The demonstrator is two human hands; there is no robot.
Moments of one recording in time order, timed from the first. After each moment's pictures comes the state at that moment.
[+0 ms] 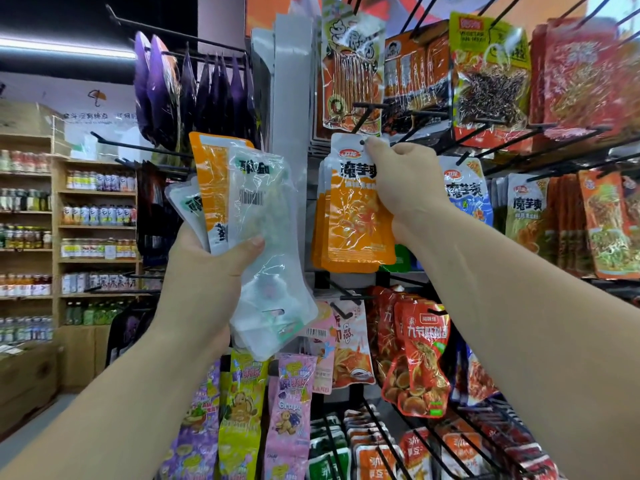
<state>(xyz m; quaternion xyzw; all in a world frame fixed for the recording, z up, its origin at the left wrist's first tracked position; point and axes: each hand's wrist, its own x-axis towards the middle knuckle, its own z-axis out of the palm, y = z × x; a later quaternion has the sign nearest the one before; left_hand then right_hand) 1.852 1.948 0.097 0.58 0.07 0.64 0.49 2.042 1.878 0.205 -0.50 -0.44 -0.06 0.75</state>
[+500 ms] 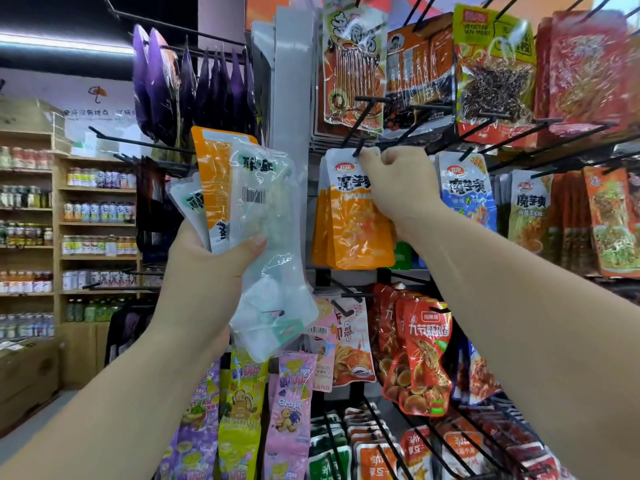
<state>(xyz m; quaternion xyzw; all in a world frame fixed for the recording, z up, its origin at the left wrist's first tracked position) 1.853 1.952 0.094 0.59 0.07 0.64 0.48 2.063 1.891 0.203 -0.60 -0.46 -0.22 0.62</state>
